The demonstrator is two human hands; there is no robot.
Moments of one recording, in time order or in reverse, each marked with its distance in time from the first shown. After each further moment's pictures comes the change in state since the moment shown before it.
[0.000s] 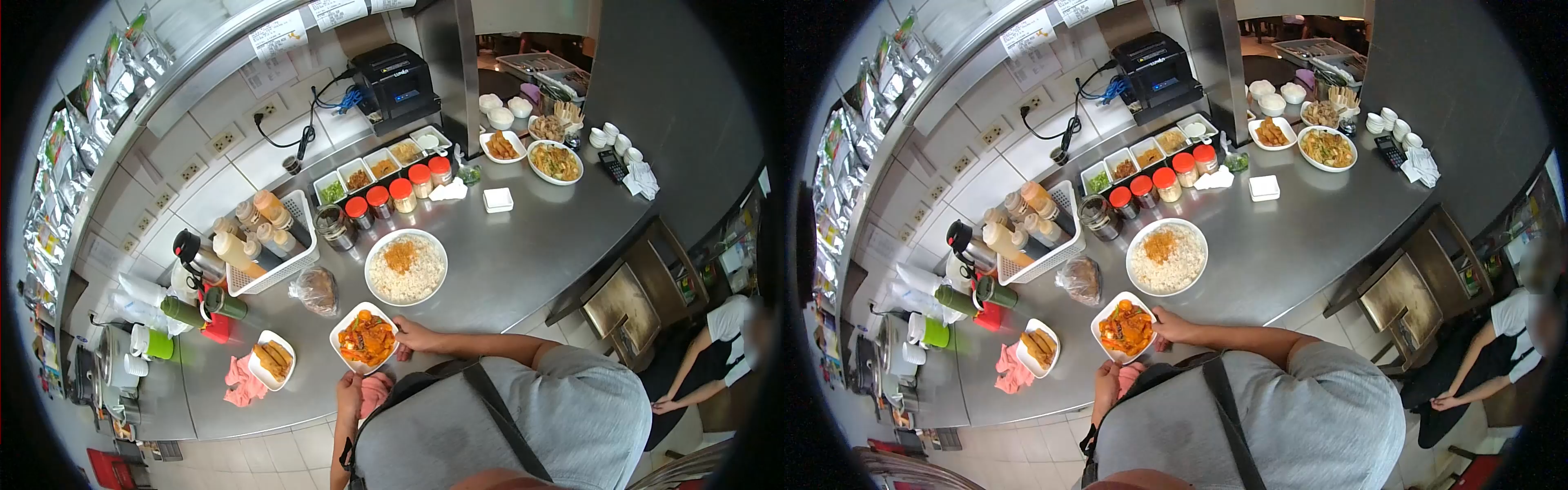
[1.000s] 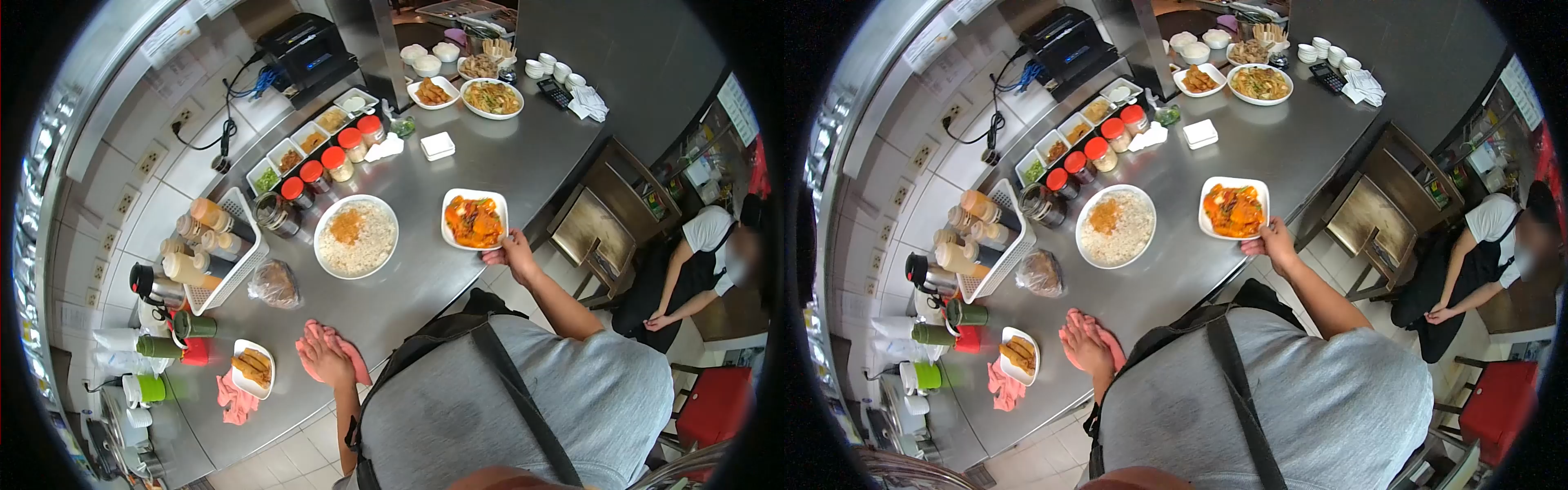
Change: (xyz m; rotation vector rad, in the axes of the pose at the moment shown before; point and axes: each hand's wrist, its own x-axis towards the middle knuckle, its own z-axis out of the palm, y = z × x) left_hand 0.013 0.049 0.056 1.412 0.527 0.637; right_hand -0.226 -0.019 -0.144 0.375 0.999 -0.203
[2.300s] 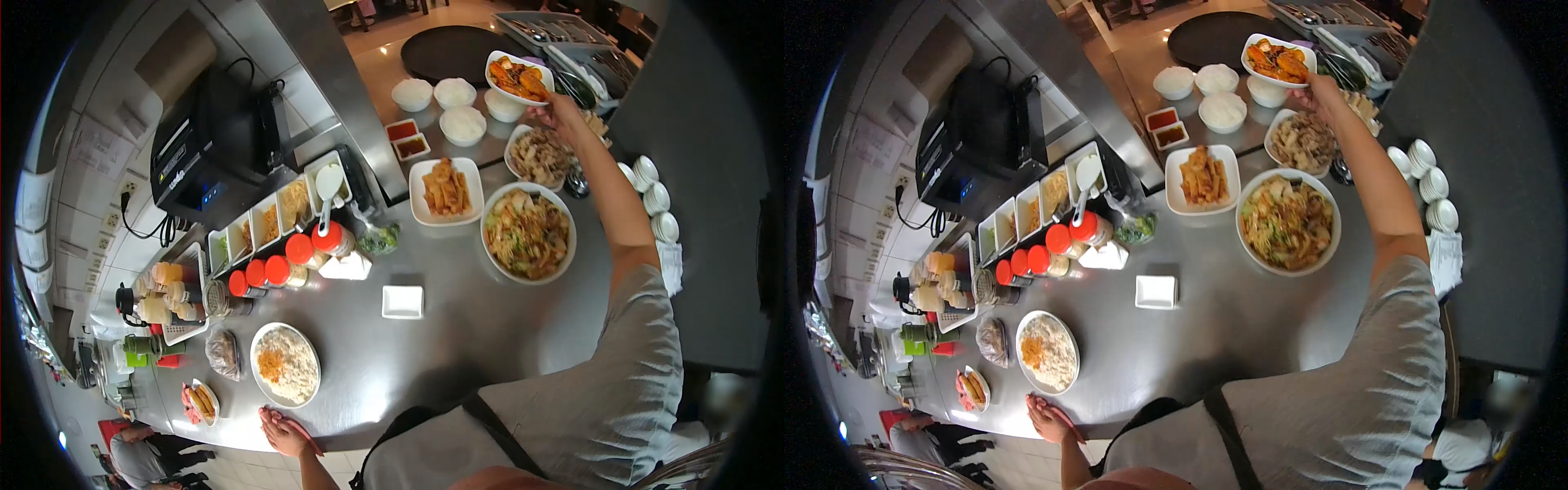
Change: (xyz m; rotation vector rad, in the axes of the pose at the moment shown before) left_hand 0.032 0.166 0.035 0.216 0.213 -0.639; right_hand 0.646 -0.389 -0.052 -0.147 -0.289 -0.078
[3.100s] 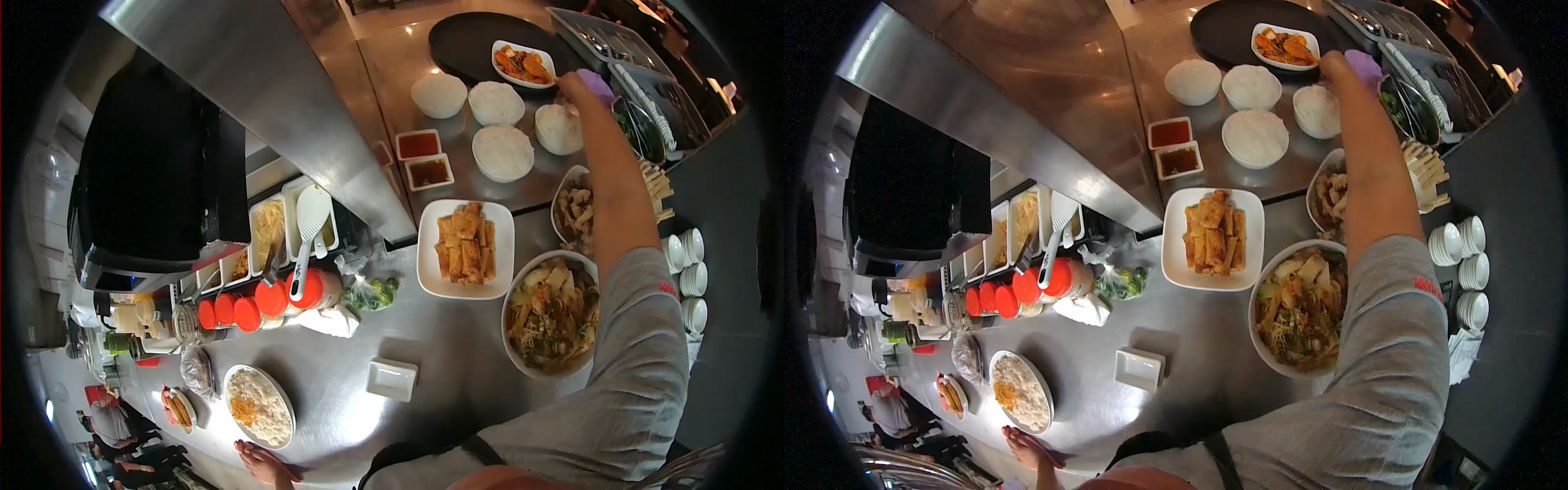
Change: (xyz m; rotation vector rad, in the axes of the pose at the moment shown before) left_hand 0.000 0.025 0.005 0.131 -0.050 -0.434; right_hand 0.275 0.032 0.011 -0.838 0.373 0.136
